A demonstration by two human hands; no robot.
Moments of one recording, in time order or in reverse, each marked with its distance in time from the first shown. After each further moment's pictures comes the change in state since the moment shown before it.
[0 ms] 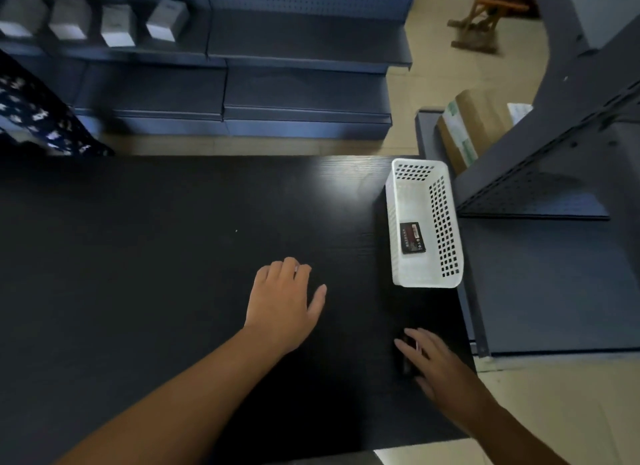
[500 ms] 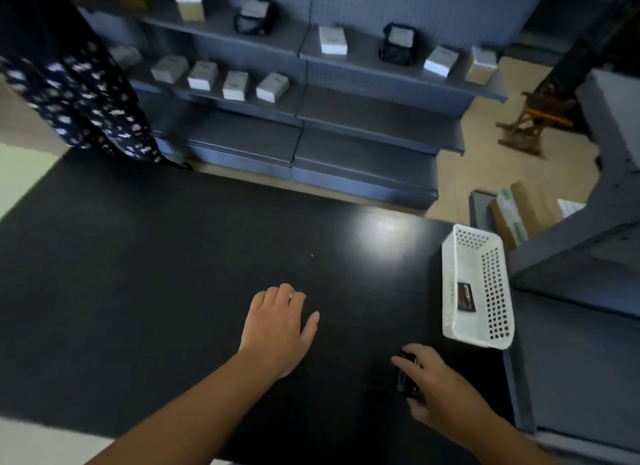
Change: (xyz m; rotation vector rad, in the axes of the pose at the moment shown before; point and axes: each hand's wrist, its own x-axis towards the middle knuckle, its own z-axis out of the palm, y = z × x) left_hand -0.098 -0.099 -0.022 -0.022 0.073 -0.213; right_hand 0.034 -0.114 -0.079 -0.063 -0.022 -0.176
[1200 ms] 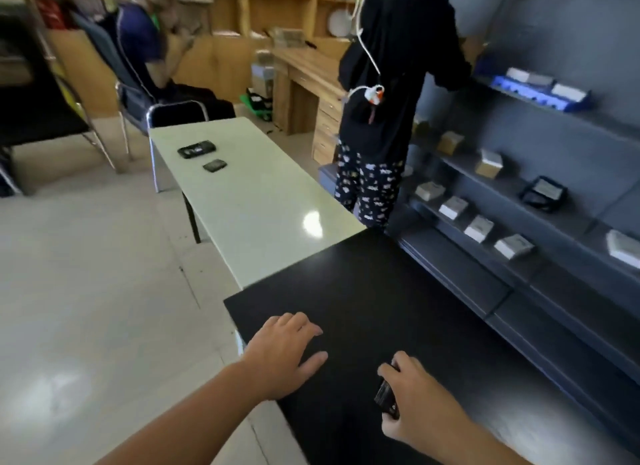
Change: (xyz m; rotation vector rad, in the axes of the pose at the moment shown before) left_hand -0.229 -0.389 -0.036 -0.329 0.214 -0.445; right_hand 0.184 -0.492 -0.096 -0.438 0.041 -0.632
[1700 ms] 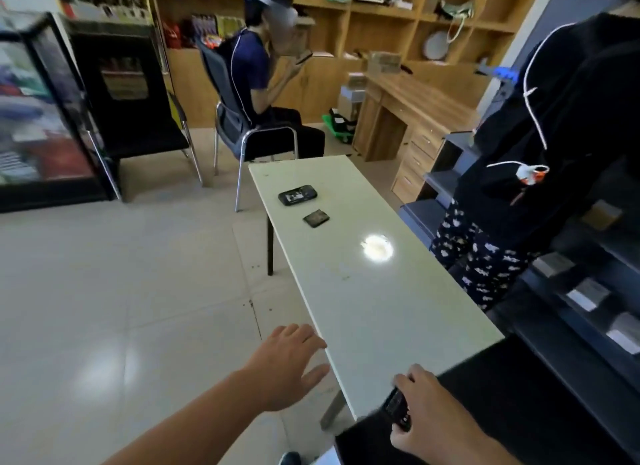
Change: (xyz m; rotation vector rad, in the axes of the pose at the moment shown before) left_hand 0.066 -0.337 -0.127 -0.036 -0.005 -0.166; right_hand 0.335 -0.183 -0.108 0.016 -0.062 -0.133
